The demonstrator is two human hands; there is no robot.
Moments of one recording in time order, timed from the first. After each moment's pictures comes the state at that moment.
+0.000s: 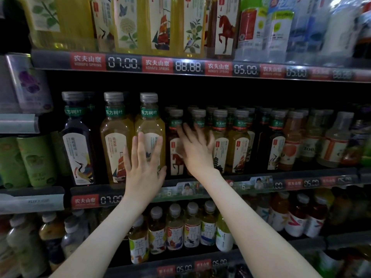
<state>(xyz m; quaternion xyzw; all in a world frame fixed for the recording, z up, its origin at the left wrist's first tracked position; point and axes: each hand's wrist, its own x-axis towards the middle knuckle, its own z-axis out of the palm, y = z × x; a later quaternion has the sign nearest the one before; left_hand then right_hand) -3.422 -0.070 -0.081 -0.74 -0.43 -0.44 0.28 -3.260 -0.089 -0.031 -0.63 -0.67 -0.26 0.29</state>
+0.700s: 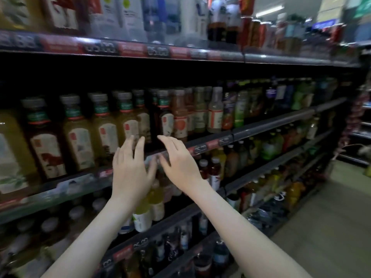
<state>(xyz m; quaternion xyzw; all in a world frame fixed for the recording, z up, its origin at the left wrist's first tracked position) -3.238 -0.194 -0.086 -0.83 -0.30 -0.47 0.07 -3.115 -0.266 -0.077 -0.62 -0.61 -0.21 0.44</state>
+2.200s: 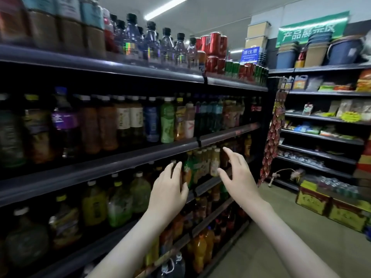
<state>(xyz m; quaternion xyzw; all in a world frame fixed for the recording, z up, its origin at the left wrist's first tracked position) -2.340 -0.545 -0.115 -0.91 -0.16 -0.37 -0.11 -2.223 -0.704 -0.078 -0.80 -0.39 -0.20 0.40</state>
